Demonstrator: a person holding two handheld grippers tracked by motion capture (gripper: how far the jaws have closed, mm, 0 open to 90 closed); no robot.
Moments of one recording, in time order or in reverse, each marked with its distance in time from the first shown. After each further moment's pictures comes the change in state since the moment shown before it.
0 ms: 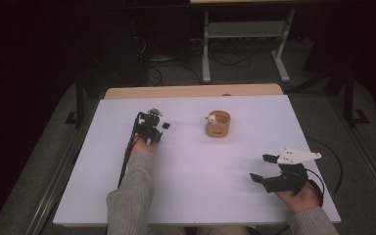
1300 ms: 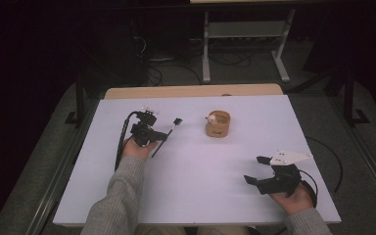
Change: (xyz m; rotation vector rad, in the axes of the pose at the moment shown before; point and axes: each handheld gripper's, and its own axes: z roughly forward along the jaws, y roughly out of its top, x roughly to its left) left arm -0.003 -0.021 -0.047 -0.237 -0.356 0.112; right arm 0.013 0.005 0.012 0.017 0.024 0.000
